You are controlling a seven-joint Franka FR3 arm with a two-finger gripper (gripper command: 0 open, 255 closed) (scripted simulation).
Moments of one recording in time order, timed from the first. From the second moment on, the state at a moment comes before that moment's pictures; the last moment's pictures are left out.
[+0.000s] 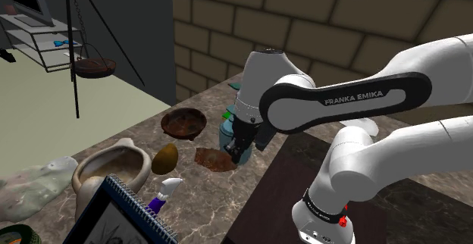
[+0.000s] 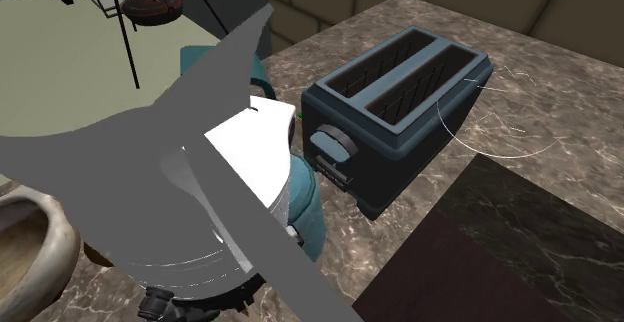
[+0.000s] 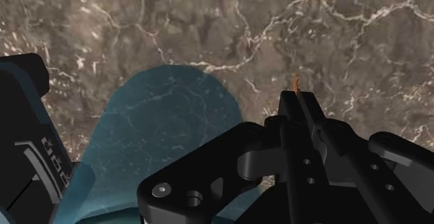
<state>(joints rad) 0.13 -0.79 0.34 -2.84 0.35 2.11 0.27</state>
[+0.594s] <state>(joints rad) 0.09 -0.79 0.30 -2.73 0.31 2.01 0.26</state>
